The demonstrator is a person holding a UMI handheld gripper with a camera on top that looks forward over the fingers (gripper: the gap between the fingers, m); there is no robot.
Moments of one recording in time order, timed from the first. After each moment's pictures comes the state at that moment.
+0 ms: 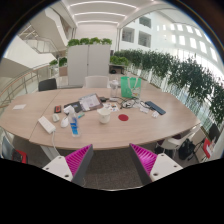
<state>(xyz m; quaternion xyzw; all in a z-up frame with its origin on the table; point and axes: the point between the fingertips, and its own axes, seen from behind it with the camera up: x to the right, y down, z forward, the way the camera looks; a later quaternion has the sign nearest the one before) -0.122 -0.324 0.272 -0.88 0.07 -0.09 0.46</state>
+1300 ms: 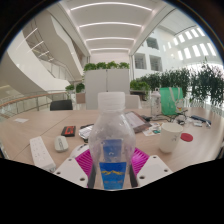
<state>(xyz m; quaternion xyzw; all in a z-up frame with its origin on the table) -0.292 0.052 0.073 -0.78 0.03 0.00 0.62</state>
